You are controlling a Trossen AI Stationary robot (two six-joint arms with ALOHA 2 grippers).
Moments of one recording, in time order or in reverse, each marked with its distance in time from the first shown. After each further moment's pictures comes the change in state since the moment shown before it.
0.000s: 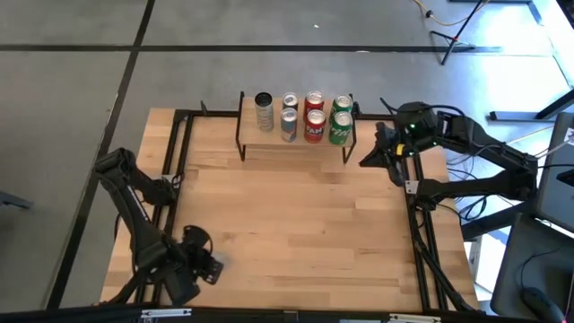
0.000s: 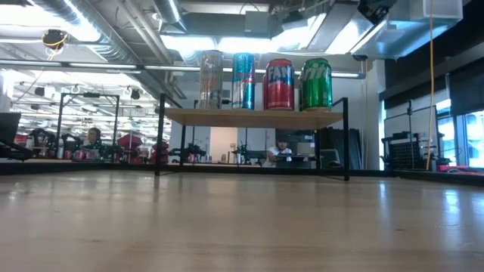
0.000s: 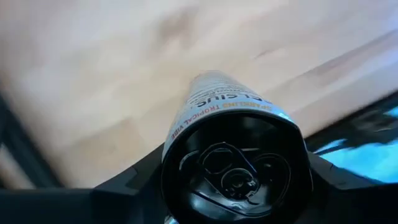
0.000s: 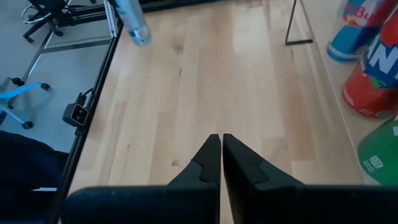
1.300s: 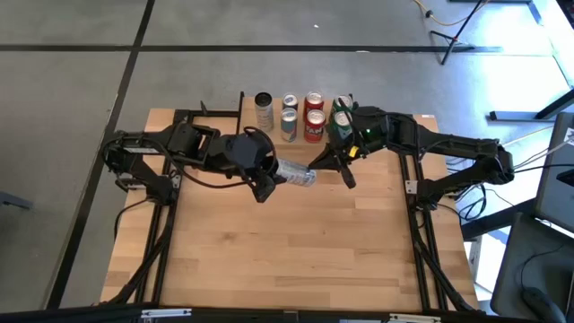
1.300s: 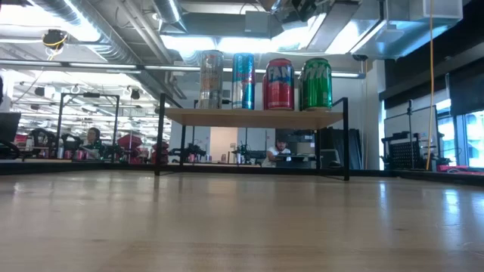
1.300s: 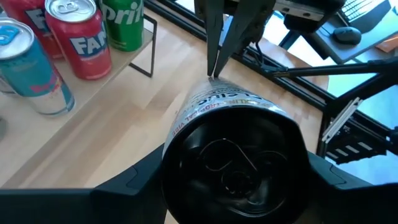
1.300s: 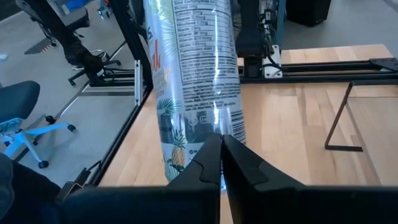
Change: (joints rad) left arm 0.760 -0.004 0.540 0.192 -0.068 1.489; right arm 0.140 0.319 0.002 0.621 -0.047 0.103
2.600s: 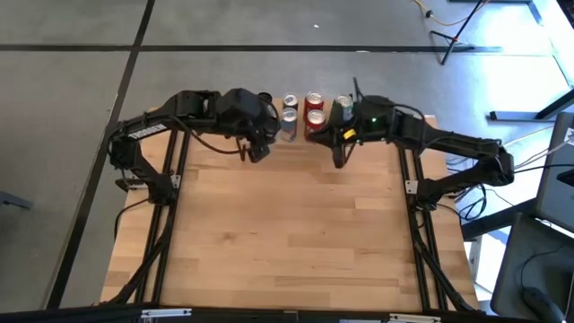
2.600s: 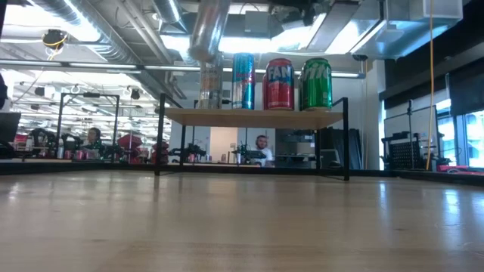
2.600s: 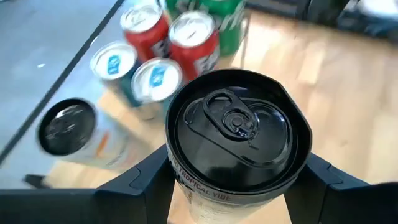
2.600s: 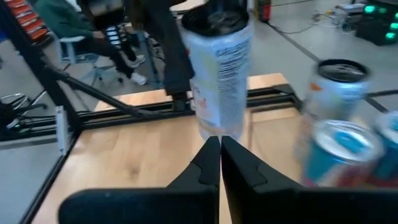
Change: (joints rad) left arm 0.314 -0.001 0.005 -0.115 0.040 0.461; right arm -0.089 -0.012 0.000 0.119 0.231 0.059
